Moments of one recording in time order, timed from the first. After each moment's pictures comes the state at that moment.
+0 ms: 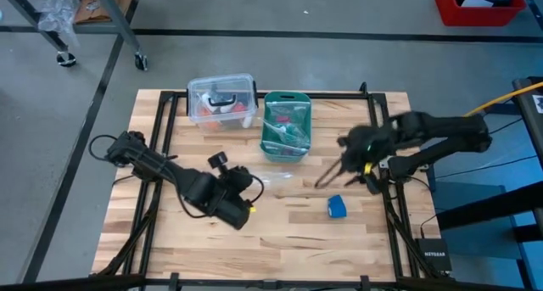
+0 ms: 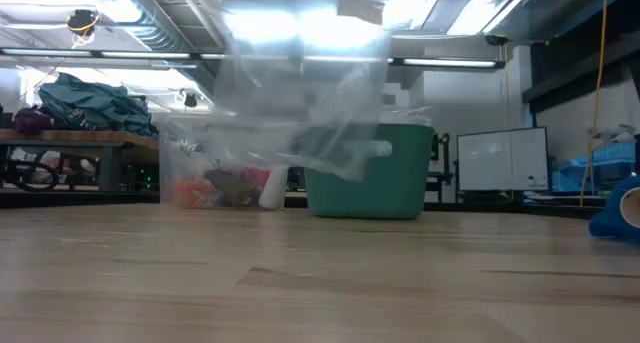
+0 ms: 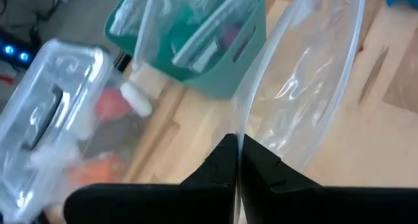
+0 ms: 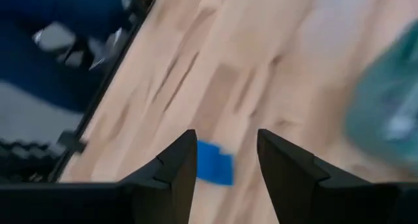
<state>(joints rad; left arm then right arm) -0.50 1.76 1.76 -1.38 -0.83 -0.86 0.17 1.14 1.35 -1.19 -0.30 -0.16</state>
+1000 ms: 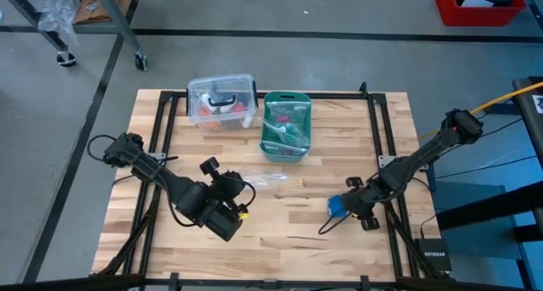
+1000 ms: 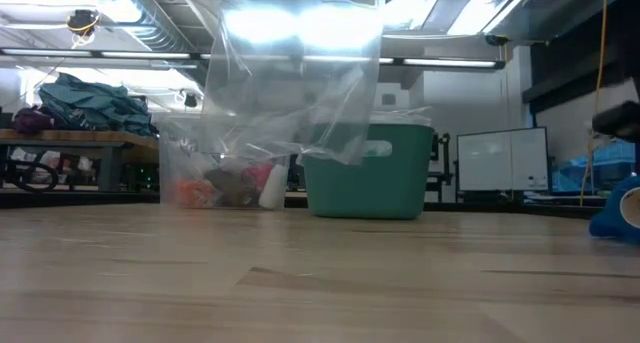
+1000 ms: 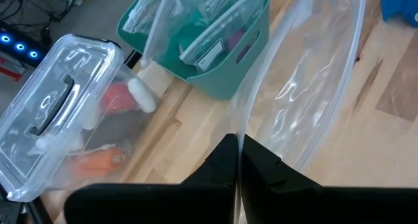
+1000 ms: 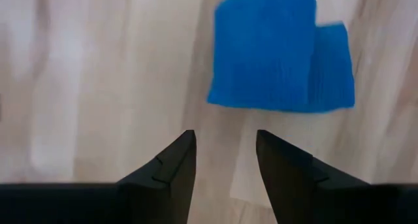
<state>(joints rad) -0.58 1.76 1.76 -1.45 -0.90 -1.02 0.62 1.15 0.59 -0.68 -0.10 0.47</state>
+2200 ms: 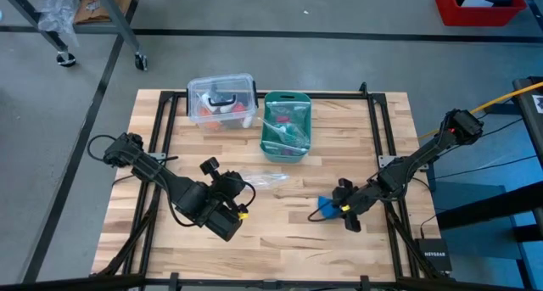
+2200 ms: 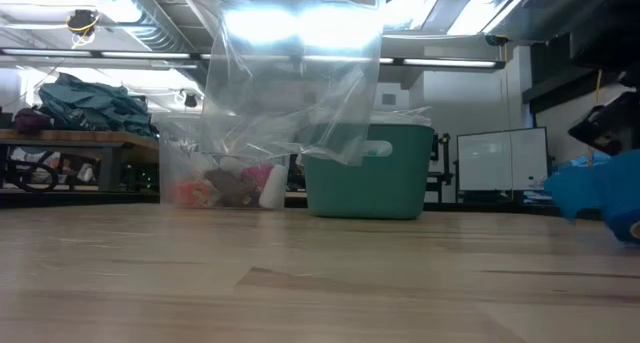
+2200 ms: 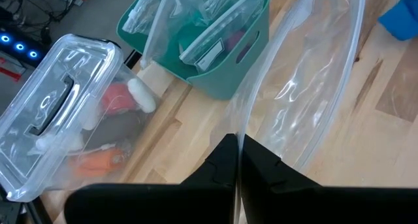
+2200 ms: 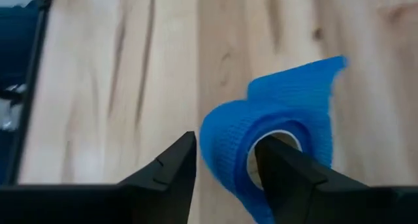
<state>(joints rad) -0.58 1.76 1.76 -1.45 -0.90 -1.02 0.62 1.15 0.45 -0.21 0.10 0.68</state>
